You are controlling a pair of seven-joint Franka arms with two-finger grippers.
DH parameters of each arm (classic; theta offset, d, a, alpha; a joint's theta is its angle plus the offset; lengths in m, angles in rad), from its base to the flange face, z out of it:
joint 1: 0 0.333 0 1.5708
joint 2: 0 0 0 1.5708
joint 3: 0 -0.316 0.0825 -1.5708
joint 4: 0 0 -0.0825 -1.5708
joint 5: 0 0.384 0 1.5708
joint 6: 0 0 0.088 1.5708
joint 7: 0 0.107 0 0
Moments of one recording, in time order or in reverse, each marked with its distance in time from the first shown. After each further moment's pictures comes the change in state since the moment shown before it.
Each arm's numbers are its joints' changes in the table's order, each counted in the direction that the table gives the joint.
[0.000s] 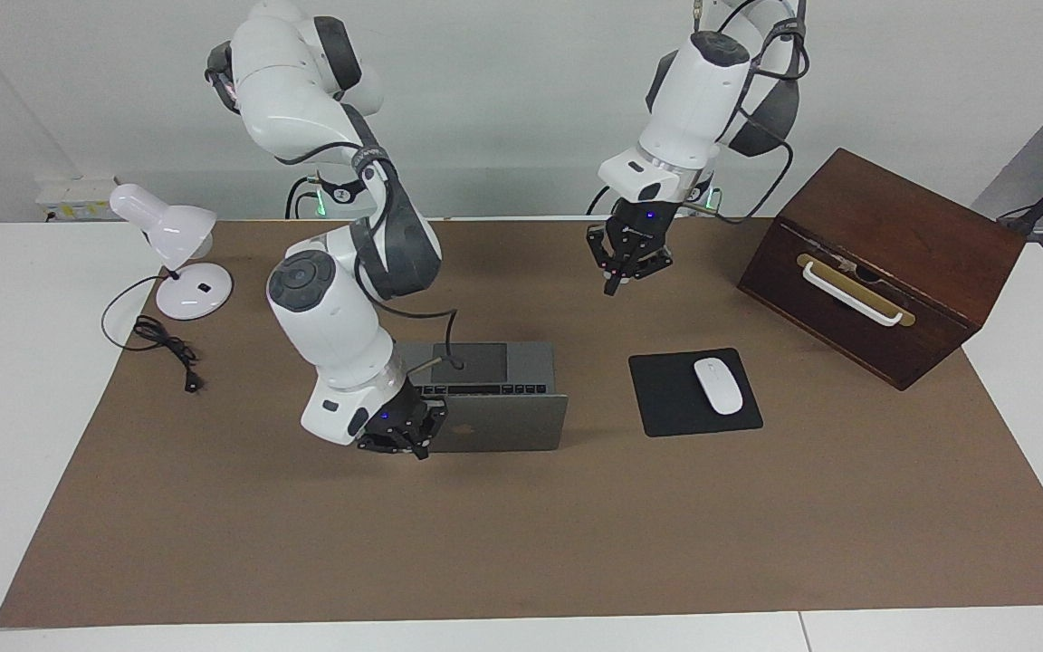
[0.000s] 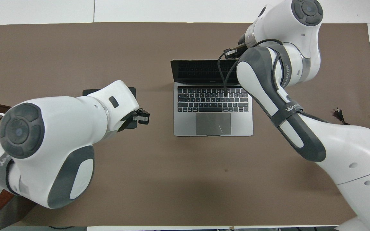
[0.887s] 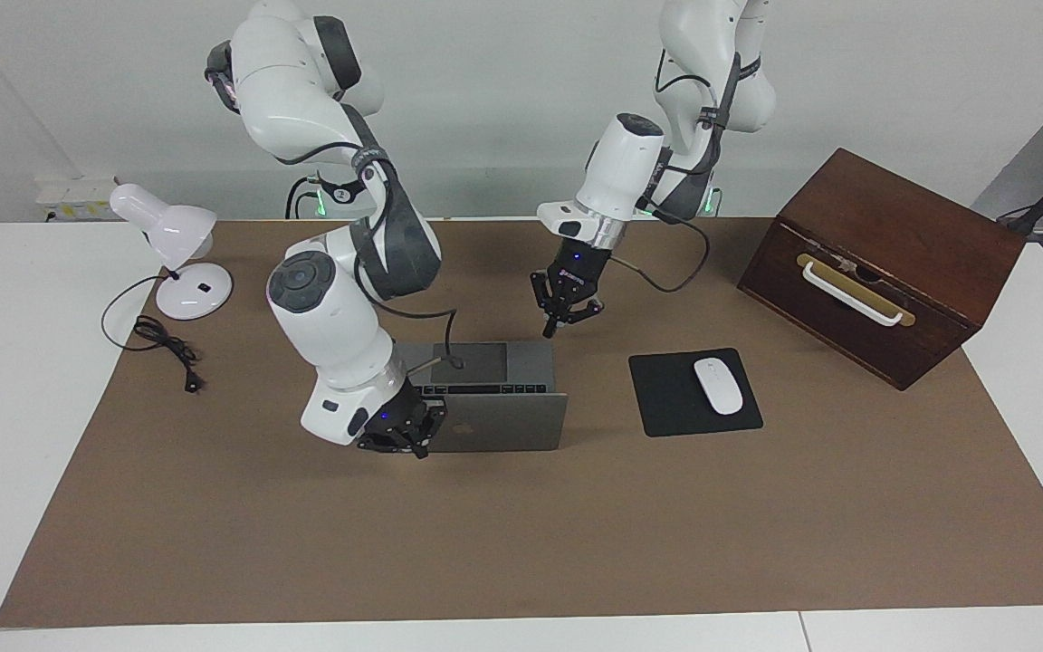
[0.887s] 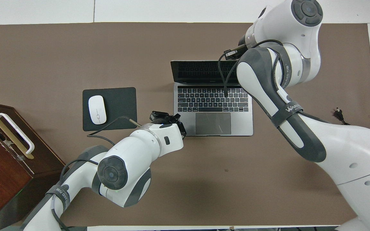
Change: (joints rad) left arm -0.151 -0.168 -0.001 -0.281 -0.001 0.711 0.250; right arm 0.001 0.002 0.000 -0.009 0.000 -0.002 0.000
